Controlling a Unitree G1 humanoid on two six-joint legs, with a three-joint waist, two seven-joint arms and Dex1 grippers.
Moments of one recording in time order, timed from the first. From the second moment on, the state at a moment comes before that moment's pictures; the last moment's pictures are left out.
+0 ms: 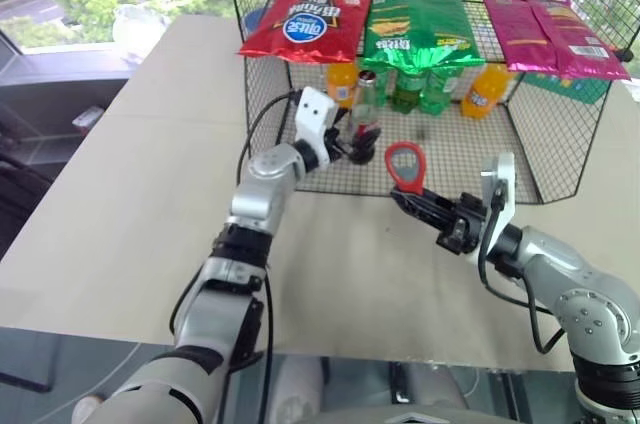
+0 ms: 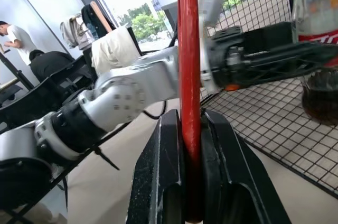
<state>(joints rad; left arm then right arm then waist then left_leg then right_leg) -0.81 0.22 -0.07 0.50 -0.23 0.17 -0.61 -0.14 -0.42 -0.03 -0.59 0.95 0.72 0.51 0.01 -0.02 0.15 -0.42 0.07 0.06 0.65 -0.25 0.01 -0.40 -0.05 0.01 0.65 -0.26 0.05</state>
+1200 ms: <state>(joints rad) -0.45 0.43 -0.17 -0.09 -0.48 0.41 -1.11 0.16 -0.56 -0.21 -0.67 0.94 0.66 0.50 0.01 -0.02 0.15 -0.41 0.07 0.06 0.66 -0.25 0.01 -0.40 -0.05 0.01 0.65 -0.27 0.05</state>
